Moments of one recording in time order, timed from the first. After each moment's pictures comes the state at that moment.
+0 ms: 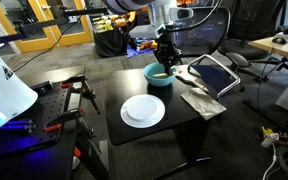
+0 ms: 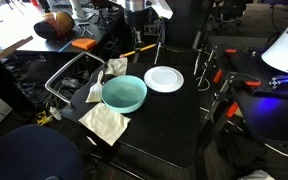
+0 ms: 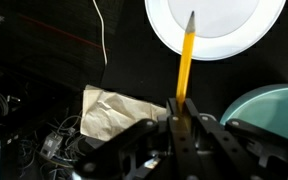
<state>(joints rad) 0.10 0.44 -0.13 -2.28 -0.38 2.77 -0.03</state>
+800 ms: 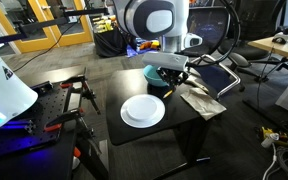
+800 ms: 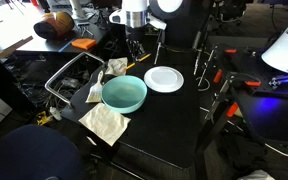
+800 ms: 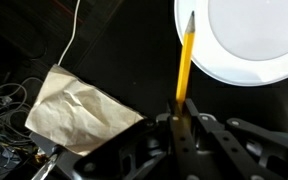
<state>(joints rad) -0.20 0.64 0.08 -2.18 -0.32 2.87 -0.54</state>
